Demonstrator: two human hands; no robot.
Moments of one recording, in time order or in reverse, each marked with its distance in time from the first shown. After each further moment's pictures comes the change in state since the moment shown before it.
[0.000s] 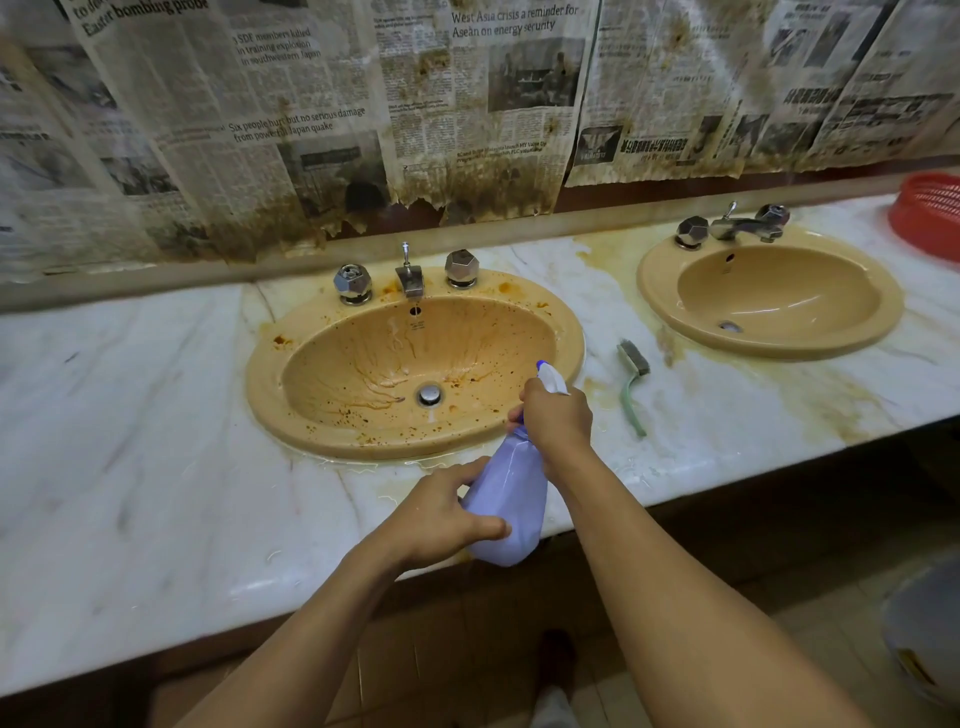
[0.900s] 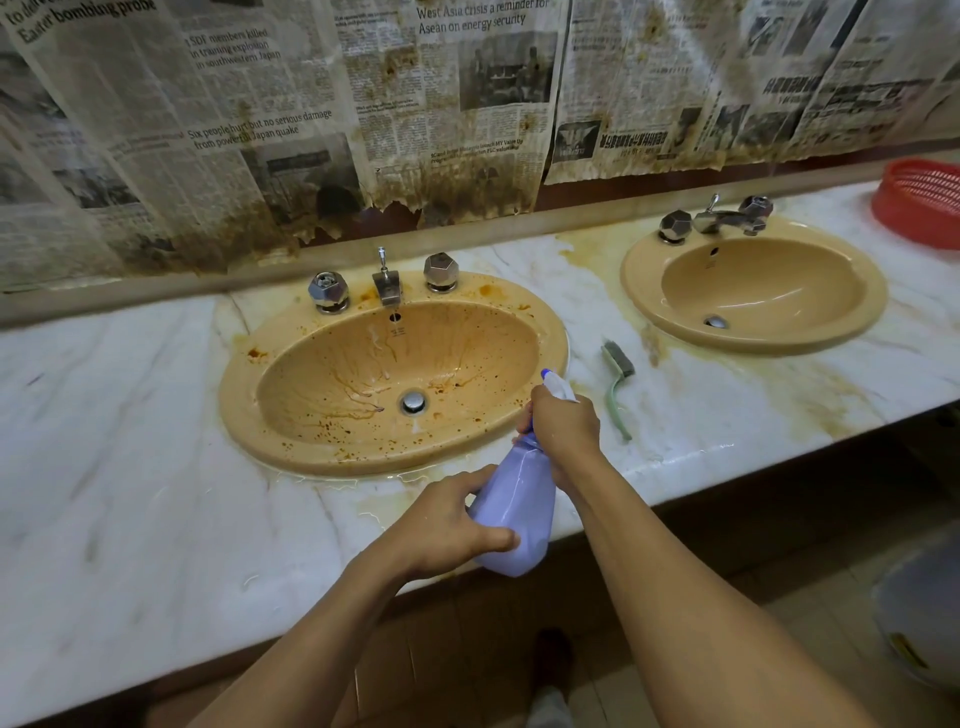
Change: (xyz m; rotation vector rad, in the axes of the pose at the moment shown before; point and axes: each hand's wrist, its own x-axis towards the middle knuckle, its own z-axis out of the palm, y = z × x) left_hand 0.017 0.019 0.013 0.030 -0.088 0.009; right_hand 0.021 0.001 -0.028 0.043 0.035 0.088
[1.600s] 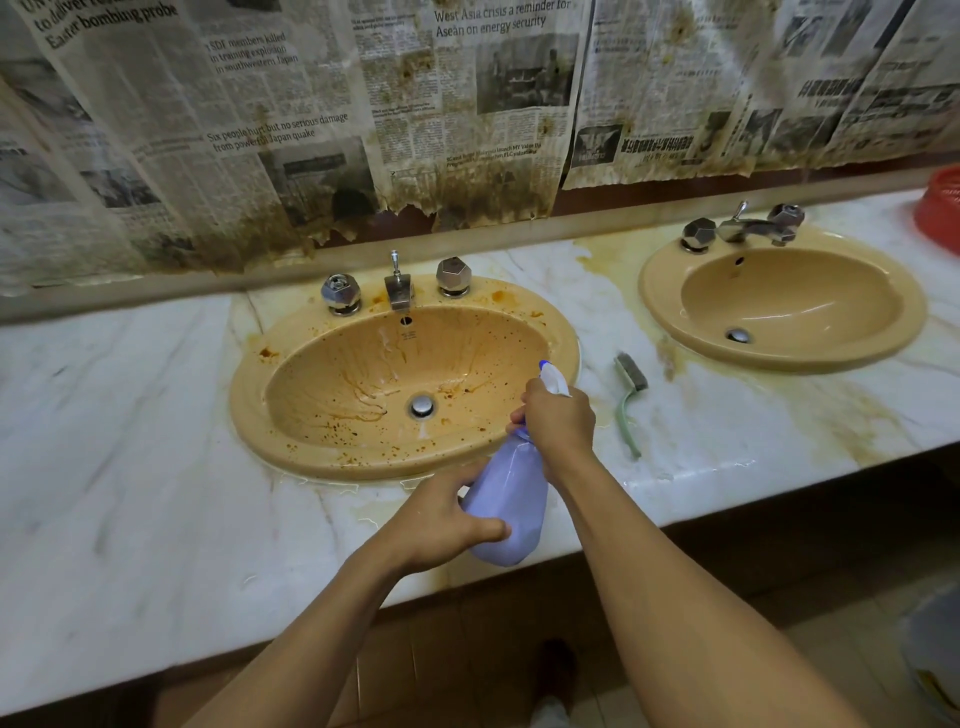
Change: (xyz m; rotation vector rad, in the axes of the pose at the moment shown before) left_hand 0.014 0.003 -0.005 -0.081 0.099 -0.067; right_hand 0.019 -0.010 0.016 -0.008 -0.036 -0.086
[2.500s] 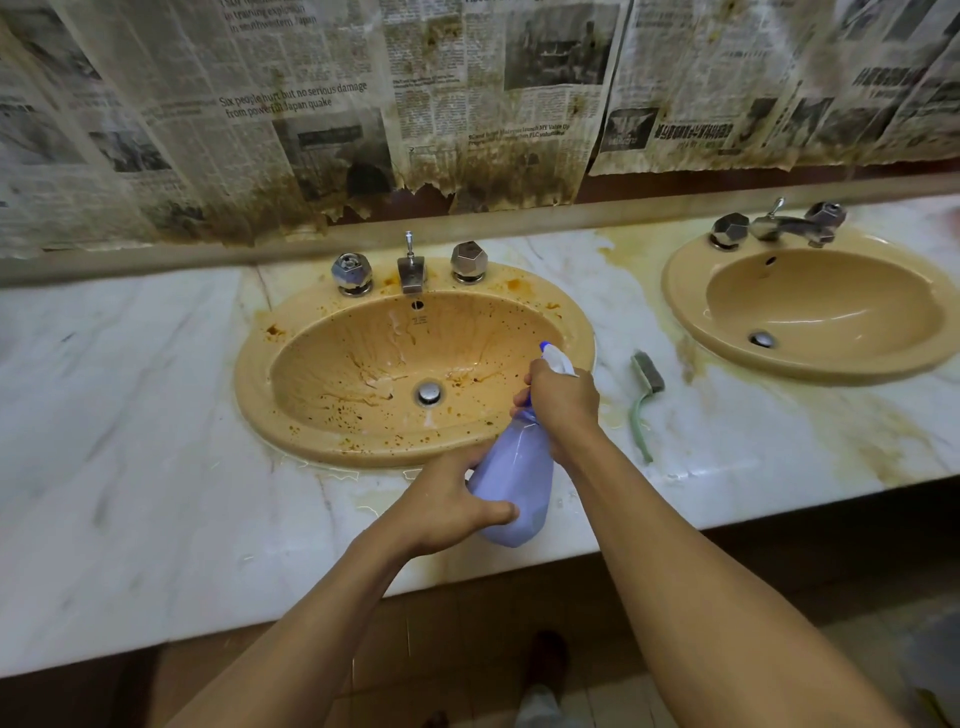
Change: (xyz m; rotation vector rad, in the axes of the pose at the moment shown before) left_hand 0.015 0.003 0.000 -0.028 0.054 0.023; right_hand 0.028 -0.008 0.011 0.005 -0.069 0.058
